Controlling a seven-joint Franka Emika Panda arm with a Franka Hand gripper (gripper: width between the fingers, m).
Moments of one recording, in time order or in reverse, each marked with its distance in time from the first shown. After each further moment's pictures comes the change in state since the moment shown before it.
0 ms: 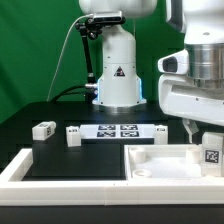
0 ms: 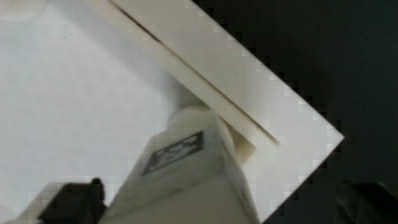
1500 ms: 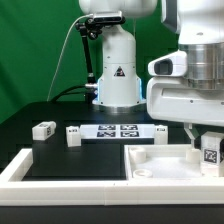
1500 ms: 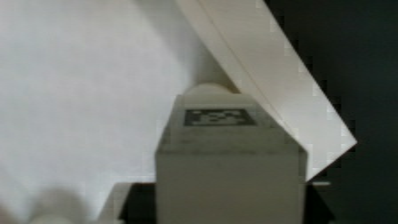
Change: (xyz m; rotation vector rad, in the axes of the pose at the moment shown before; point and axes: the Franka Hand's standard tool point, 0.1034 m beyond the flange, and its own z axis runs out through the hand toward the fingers) arm 0.008 0.008 0.001 0.022 0.004 0.024
